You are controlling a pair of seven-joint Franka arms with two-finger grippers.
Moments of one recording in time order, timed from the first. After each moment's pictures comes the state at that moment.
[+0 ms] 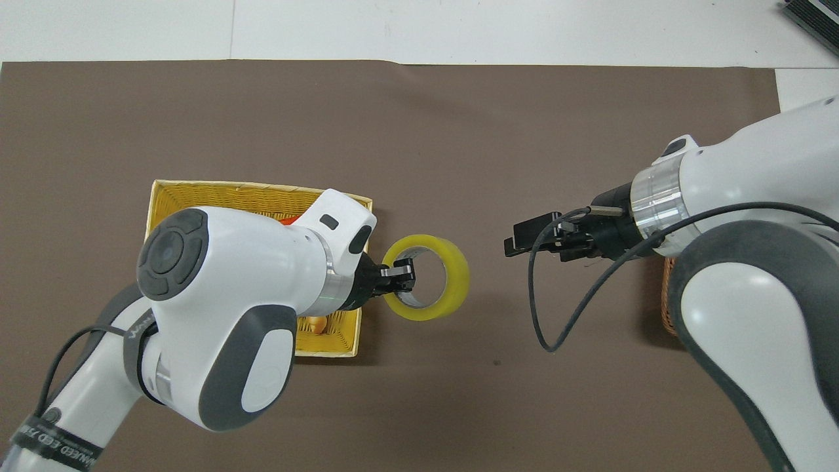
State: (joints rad) left arm -0.54 -0.01 -0.08 -1.97 -0.52 2.16 -0.49; right arm 0.18 0.01 0.05 -1.79 0.55 1.77 0.13
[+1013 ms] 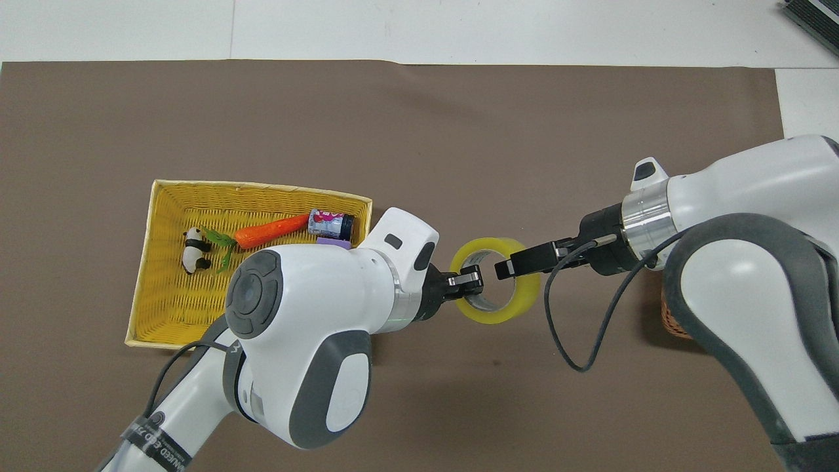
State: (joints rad) left arm -0.65 0.06 -0.11 -1.97 -0.69 2.40 -0.50; right arm 0.15 0.00 0.04 -1.93 0.71 1.80 -0.23
